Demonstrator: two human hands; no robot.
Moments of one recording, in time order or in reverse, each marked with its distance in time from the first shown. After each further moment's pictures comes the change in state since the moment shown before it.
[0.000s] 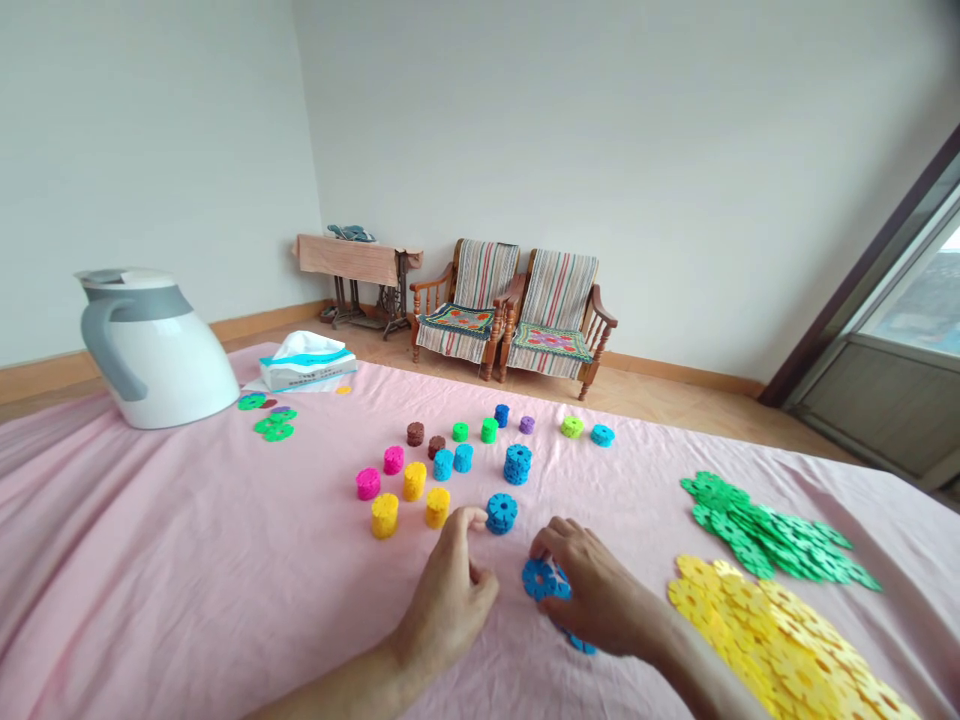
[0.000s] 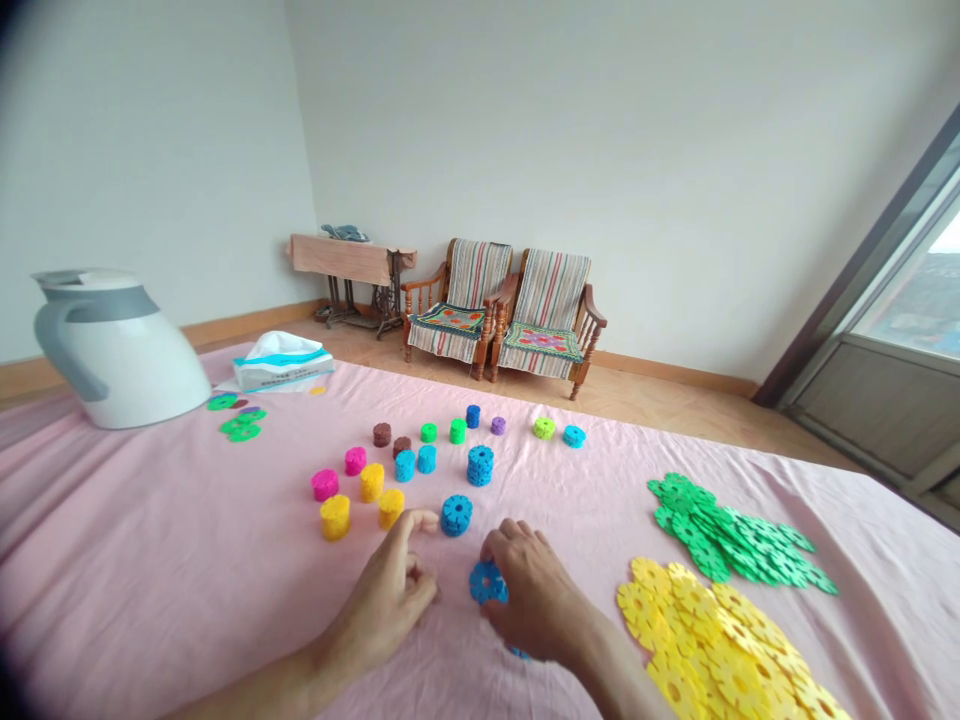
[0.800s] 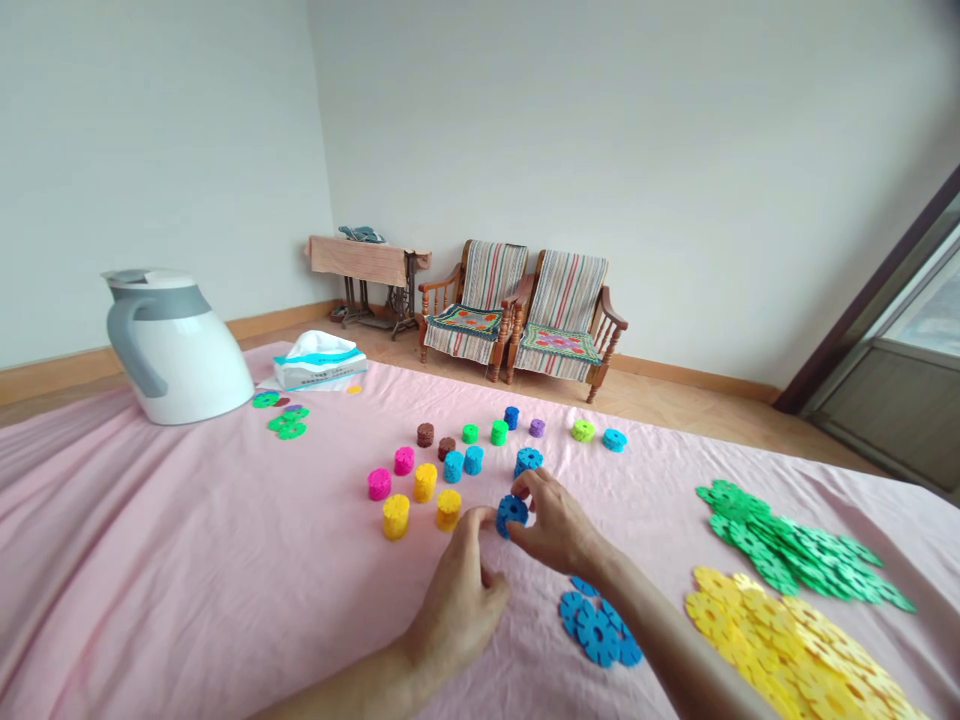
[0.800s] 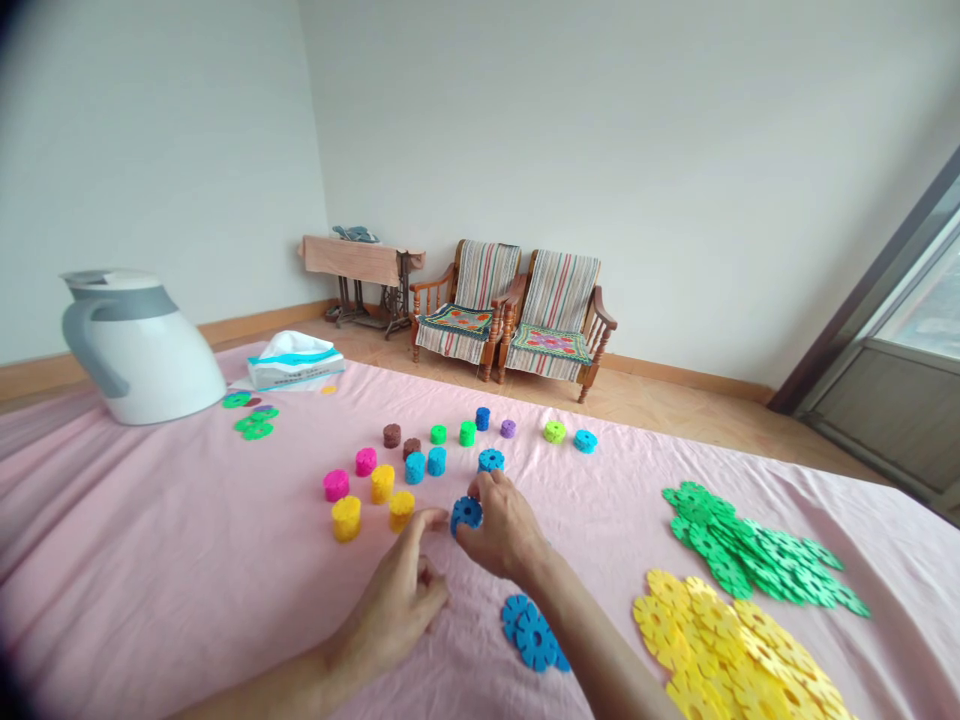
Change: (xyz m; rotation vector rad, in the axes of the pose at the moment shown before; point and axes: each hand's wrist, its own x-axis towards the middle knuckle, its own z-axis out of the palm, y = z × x) left_hand 0.003 -0.002 -0.002 -0.060 -0.032 -0.026; right_hand 0.070 -0.007 0.015 0.071 0.330 -0.037
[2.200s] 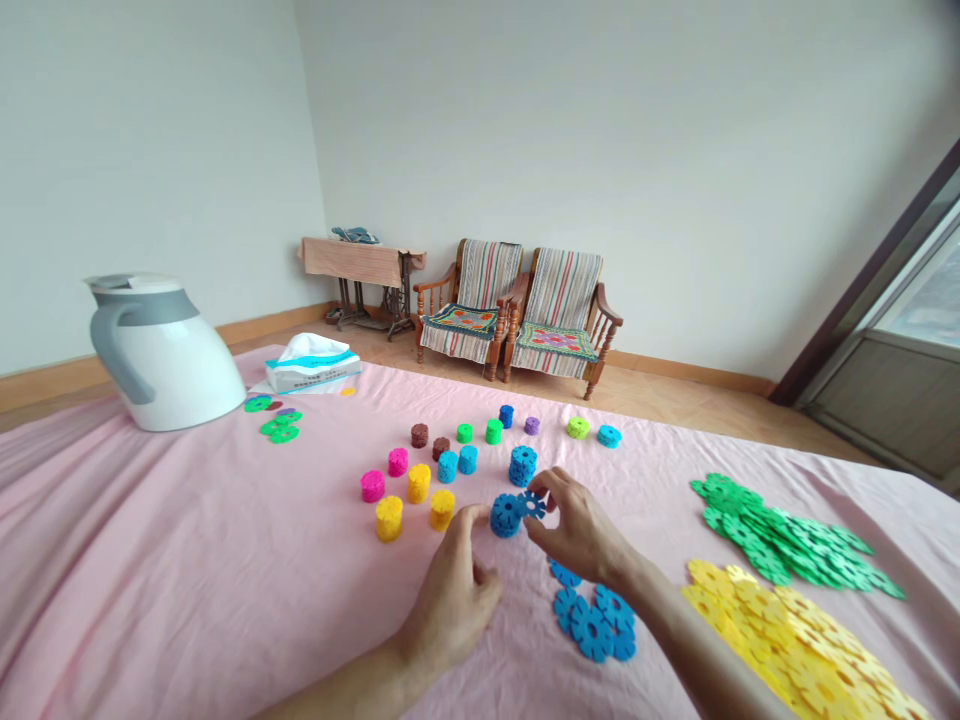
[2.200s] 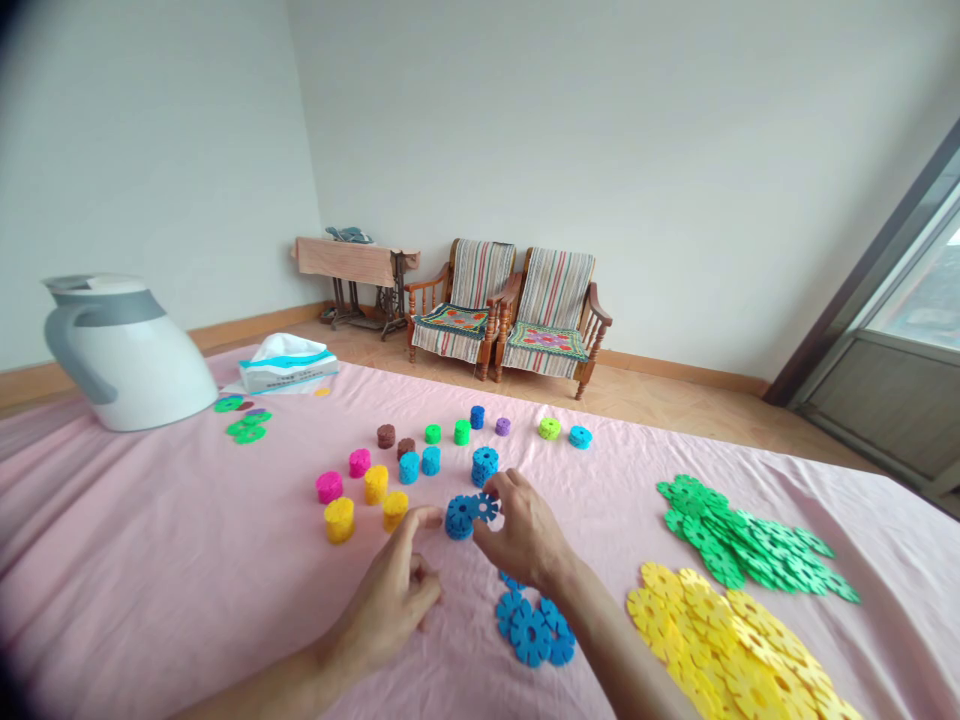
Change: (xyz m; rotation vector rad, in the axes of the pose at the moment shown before) left_hand 0.002 0.000 0.000 -0.012 0.004 0.013; right_hand -0.016 0.015 -0.023 0.004 0.033 -0.036
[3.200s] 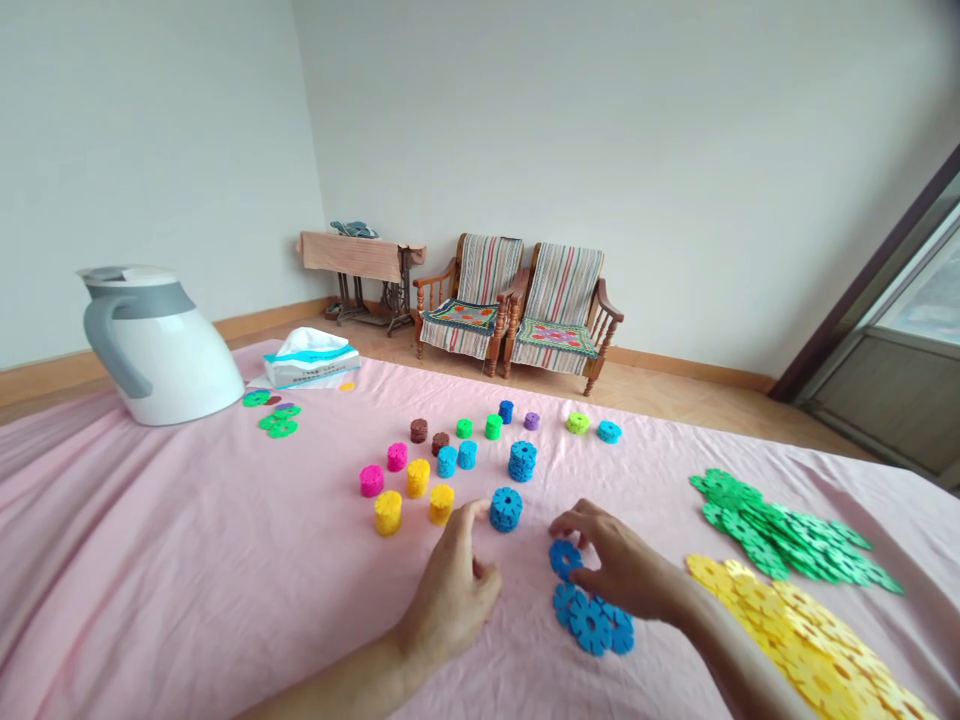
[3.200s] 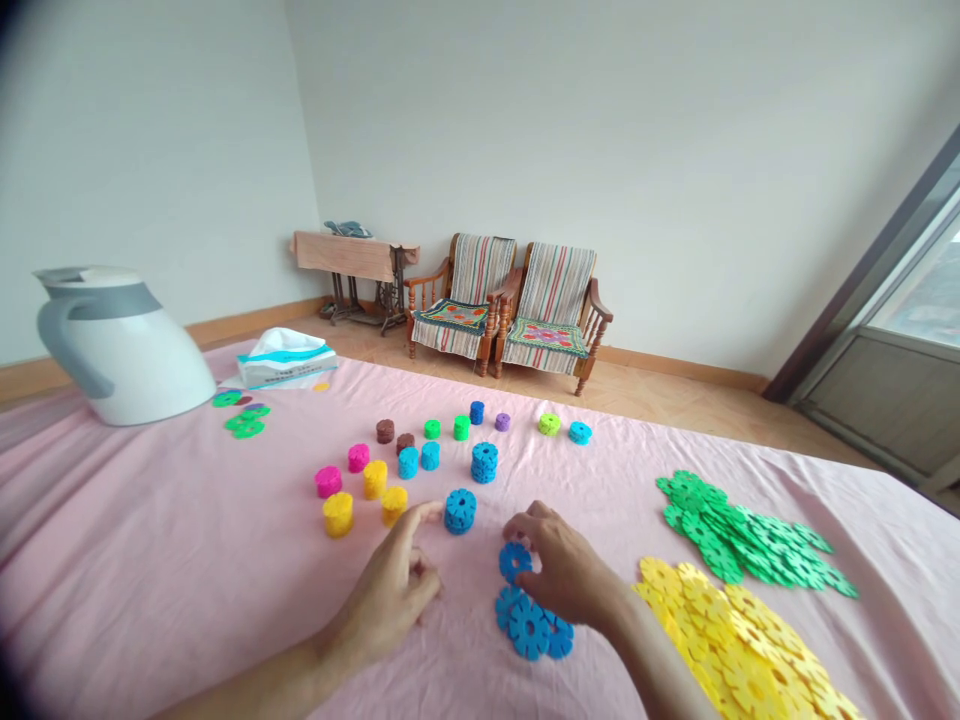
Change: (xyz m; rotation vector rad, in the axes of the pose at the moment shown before) left_hand 0.000 -0.002 0.001 0.020 0.009 0.006; right_hand -0.039 0.026 -0.025 0.009 -0.326 0.056
